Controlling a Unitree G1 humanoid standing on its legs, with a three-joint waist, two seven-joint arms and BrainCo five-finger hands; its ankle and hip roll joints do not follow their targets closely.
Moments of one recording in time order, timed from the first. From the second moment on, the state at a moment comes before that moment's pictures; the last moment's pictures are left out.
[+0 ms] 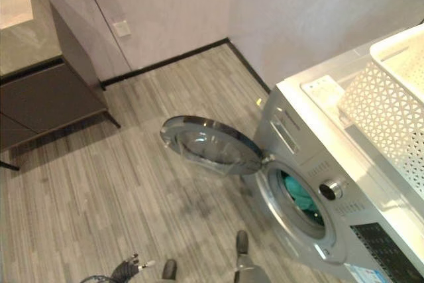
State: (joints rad) left arm 0.04 0.28 -0.17 1.07 -0.22 -0.10 -0.02; right arm -0.97 -1.28 0.58 1.43 -0.25 0.00 0.28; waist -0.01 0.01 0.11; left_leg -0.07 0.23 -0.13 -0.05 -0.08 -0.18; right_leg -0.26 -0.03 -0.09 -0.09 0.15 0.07
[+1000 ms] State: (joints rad) left arm 0.02 0.30 -0.17 1.05 -0.23 -0.11 -0.01; right arm -0.85 -1.25 0.23 1.26 0.25 0.01 0.16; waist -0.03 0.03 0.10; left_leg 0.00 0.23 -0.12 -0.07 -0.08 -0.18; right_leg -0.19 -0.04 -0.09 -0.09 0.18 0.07
